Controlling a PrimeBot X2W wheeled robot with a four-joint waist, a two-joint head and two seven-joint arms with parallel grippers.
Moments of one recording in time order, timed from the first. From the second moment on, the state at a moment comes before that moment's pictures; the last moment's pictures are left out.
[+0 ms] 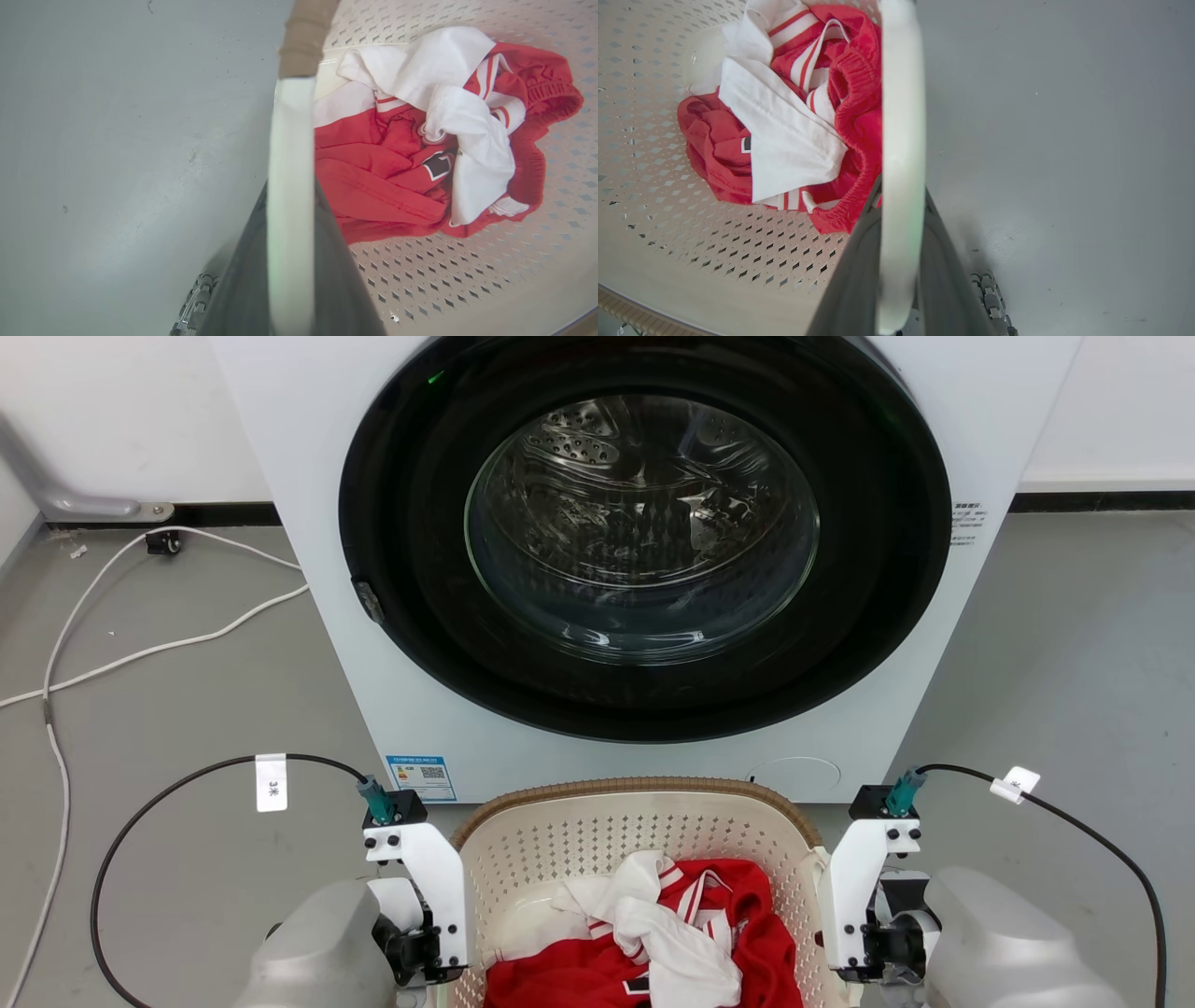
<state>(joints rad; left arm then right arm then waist) -0.70 0.12 -0.75 1.29 -0.96 -0.12 0.46 -0.71 -0.09 0.89 1.29 1.04 0.12 0.48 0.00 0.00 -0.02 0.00</state>
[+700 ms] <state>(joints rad) -0.70 0.12 -0.76 1.29 -0.99 -0.12 0.45 -0.71 -0.09 0.89 1.29 1.04 0.12 0.50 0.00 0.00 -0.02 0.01</state>
